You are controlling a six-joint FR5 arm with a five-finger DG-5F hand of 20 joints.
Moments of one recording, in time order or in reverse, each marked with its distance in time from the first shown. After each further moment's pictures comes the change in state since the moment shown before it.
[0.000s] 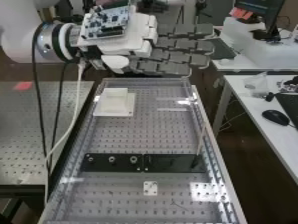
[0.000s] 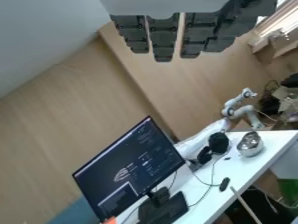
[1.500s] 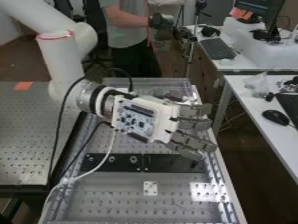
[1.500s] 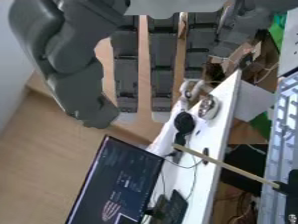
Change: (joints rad) arm -0.010 -0.307 0.085 0.105 0.179 0.508
